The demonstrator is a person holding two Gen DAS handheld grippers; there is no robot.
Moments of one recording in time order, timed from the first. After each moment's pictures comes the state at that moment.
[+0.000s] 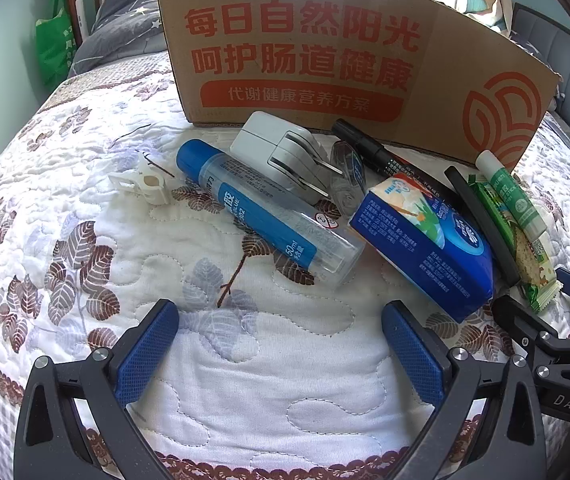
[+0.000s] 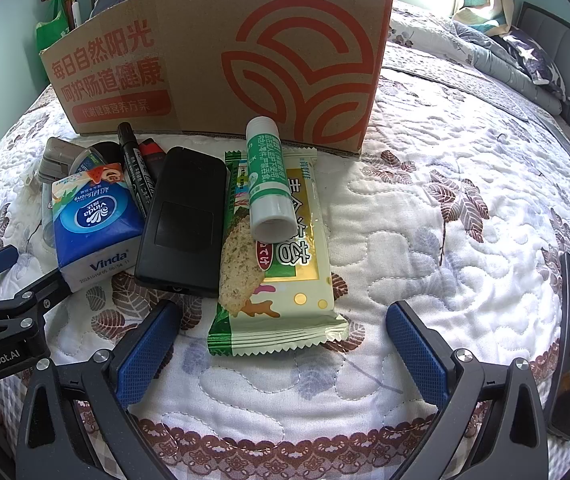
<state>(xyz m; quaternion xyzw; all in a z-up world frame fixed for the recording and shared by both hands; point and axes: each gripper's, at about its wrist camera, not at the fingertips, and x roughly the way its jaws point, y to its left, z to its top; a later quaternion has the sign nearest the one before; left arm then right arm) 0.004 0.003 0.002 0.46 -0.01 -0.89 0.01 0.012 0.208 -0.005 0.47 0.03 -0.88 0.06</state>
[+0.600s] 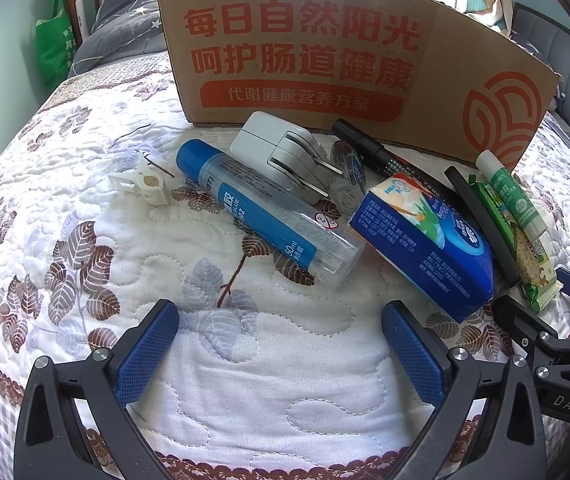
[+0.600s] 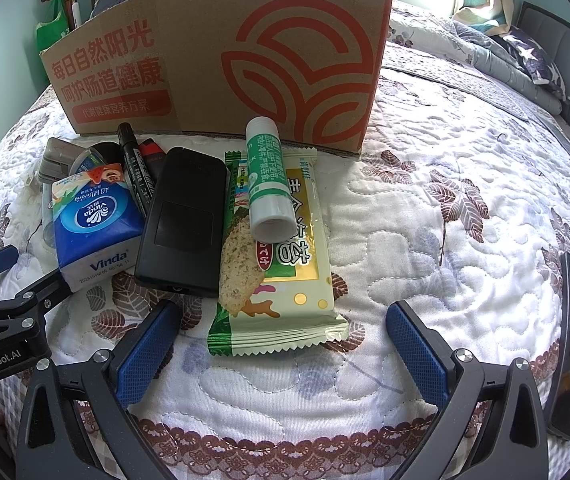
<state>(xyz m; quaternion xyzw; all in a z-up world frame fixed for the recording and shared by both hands) 0.006 0.003 0.004 0.46 -0.01 -0.89 0.01 0.011 0.212 -0.004 0.47 0.03 -0.88 0.06</state>
